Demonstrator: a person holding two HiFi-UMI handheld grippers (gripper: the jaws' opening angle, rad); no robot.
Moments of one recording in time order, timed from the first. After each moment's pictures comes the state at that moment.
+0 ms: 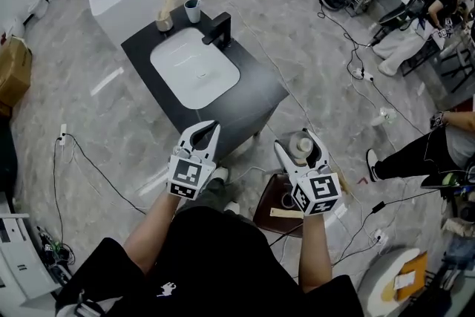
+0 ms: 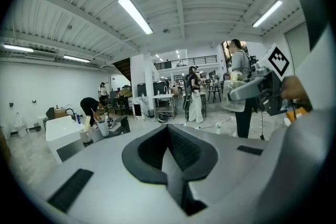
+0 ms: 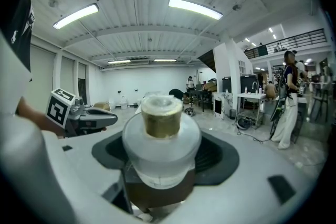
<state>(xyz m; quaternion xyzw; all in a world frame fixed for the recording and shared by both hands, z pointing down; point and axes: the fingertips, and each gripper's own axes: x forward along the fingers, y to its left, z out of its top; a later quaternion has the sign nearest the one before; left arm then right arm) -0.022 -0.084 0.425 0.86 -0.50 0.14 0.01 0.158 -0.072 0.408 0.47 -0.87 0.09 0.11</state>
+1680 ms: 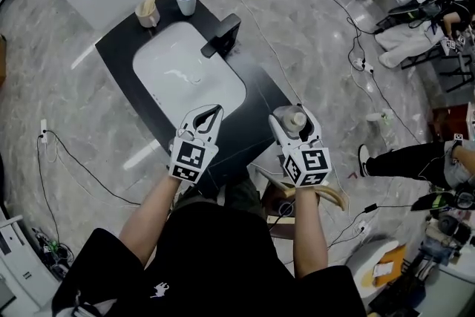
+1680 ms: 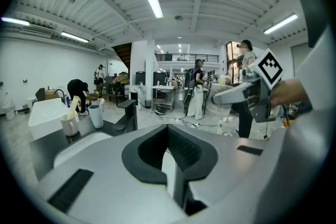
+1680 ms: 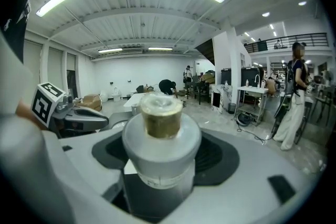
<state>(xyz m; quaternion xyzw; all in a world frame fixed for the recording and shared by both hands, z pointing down) -0.080 -0.299 0.509 0.87 -0.47 0.14 0.09 0.080 -0.314 0.486 0.49 -0.85 0.11 0.16</state>
